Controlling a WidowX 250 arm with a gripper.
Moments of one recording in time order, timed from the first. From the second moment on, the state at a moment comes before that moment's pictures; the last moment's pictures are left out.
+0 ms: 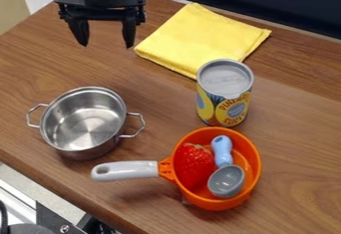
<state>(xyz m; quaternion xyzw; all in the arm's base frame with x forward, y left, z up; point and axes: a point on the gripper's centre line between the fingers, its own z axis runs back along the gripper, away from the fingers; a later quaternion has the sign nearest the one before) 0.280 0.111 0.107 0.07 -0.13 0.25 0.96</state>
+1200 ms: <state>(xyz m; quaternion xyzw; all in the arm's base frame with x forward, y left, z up) 0.233 0.134 0.081 -0.02 -0.04 -0.37 0.93</state>
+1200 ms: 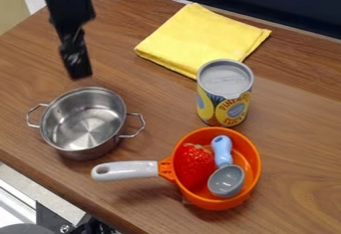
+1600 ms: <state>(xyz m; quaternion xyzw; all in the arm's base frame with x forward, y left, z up) 0.212 0.121 0.061 -0.03 -0.04 -0.45 0.89</state>
